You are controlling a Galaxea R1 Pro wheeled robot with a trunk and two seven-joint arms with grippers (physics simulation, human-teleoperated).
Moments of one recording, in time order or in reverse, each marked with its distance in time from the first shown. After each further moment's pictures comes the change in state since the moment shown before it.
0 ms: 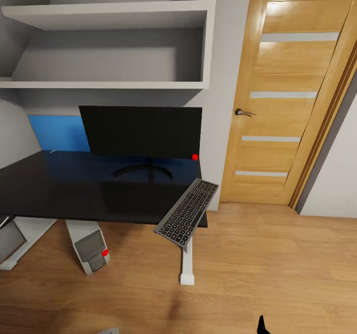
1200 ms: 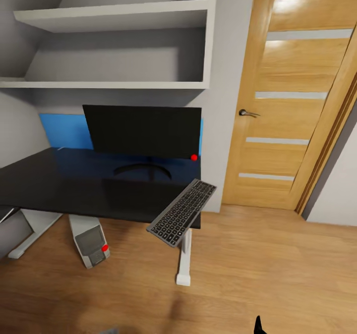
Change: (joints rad) left arm 0.000 0.001 0.001 0.027 0.000 -0.076 0.002; right arm 0.000 0.015 0.006 0.010 0.026 -0.013 -0.002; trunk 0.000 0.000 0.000
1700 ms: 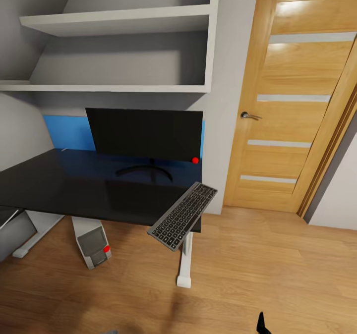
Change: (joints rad) left arm -0.001 0.001 -0.001 0.014 0.001 -0.002 0.001; right arm 0.000 -0.002 -0.001 0.001 0.002 -0.092 0.004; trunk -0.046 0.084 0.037
